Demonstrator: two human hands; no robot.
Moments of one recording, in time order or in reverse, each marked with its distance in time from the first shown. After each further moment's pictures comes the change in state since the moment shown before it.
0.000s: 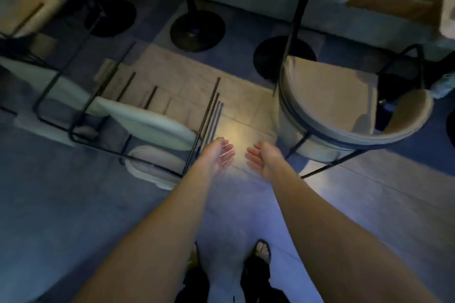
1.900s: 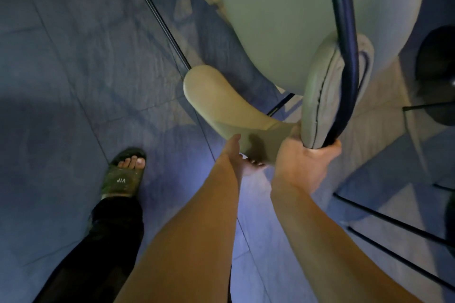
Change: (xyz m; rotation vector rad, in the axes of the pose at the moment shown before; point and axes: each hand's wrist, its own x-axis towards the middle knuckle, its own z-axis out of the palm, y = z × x) left_hand 0.436 -0.202 -0.298 -1.128 -0.025 -0.602; right_hand 0.289 0.330 0.259 -0.742 0.531 -0.603
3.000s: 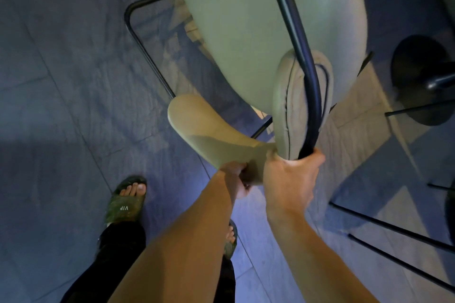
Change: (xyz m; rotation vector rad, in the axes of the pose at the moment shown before) left_hand 0.034 -0.003 0.014 0.482 0.194 0.019; right_hand -0.004 -0.033 -0.038 -0.085 -0.160 -0.100
